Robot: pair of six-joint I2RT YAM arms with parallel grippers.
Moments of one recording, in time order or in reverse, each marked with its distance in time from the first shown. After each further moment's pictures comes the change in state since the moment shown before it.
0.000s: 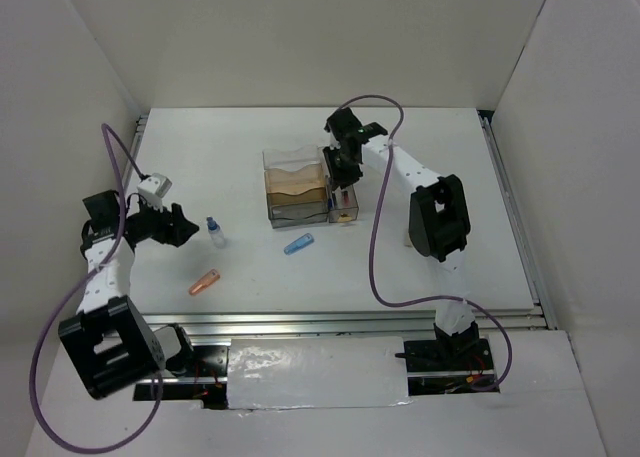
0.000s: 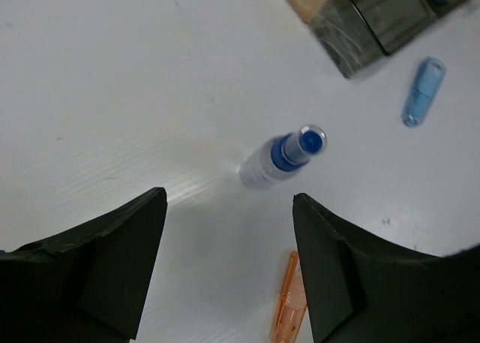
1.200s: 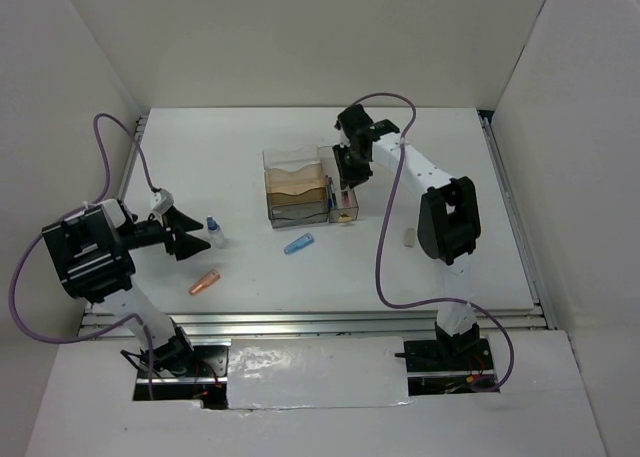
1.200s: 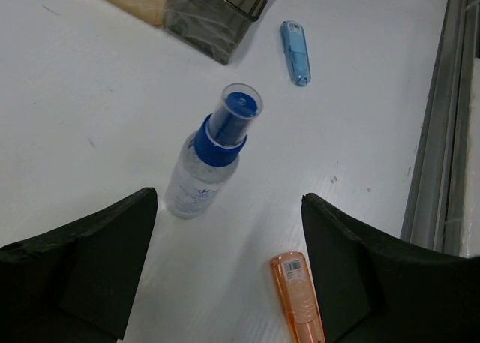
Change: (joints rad) left arm 0.095 0.675 0.274 -0.819 0.549 1.263; right arm -0.038 -0.066 -0.045 -0.046 -0.008 0.000
